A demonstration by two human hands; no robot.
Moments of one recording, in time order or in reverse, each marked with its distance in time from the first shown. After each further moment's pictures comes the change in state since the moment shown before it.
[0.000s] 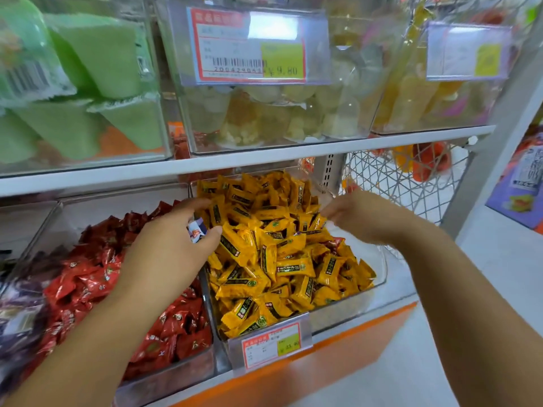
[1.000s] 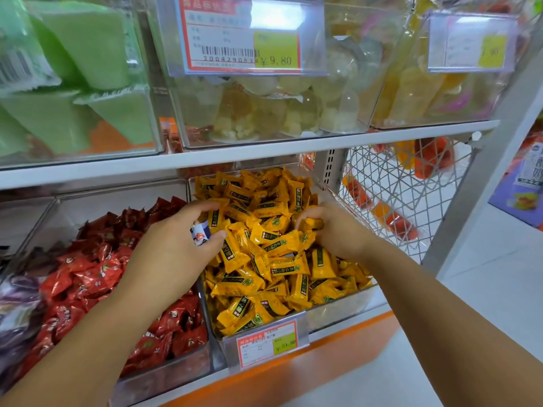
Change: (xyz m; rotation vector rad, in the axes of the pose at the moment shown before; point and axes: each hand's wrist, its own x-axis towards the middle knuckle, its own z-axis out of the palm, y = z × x) left_hand -0.003 -0.001 0.007 -0.011 -0.080 0.020; right_hand 0.030 0.011 0.060 0.361 0.118 -0.217
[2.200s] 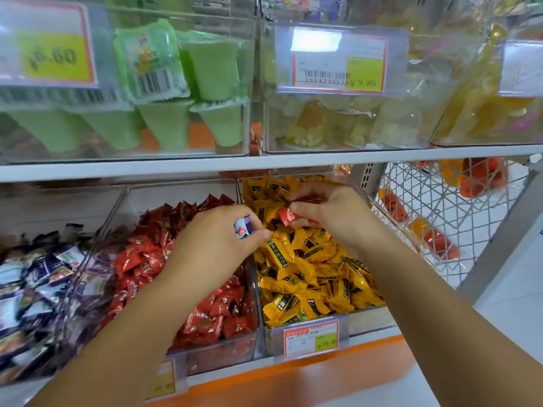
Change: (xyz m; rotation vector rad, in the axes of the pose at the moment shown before) left_hand -0.010 -0.004 -0.025 -0.035 0.011 0.007; right_hand 0.013 -0.097 0.017 0.681 0.085 0.030
